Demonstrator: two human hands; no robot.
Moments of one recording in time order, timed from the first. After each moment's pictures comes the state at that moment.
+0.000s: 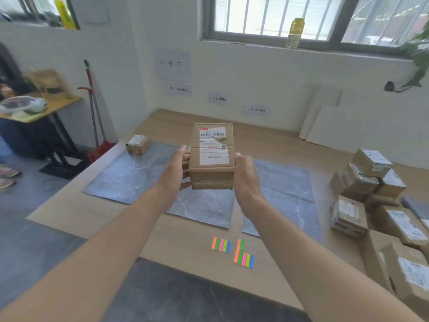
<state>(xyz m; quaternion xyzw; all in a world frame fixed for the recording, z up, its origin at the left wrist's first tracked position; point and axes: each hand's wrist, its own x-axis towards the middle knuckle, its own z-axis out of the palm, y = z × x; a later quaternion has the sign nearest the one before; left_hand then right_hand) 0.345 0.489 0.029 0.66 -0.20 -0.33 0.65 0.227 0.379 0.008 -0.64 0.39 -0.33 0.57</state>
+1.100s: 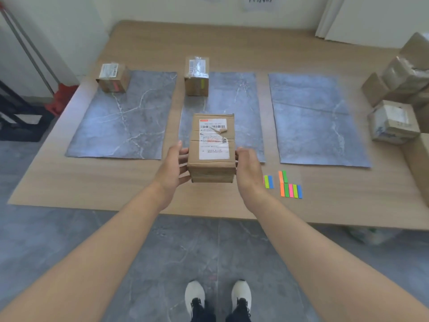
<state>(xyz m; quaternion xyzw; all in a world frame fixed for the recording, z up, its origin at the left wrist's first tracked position) 0.495 0.546 -0.168 0.69 -0.14 -0.47 0.53 0.349 0.465 -0.183 -0.50 0.57 -0.26 0.60</state>
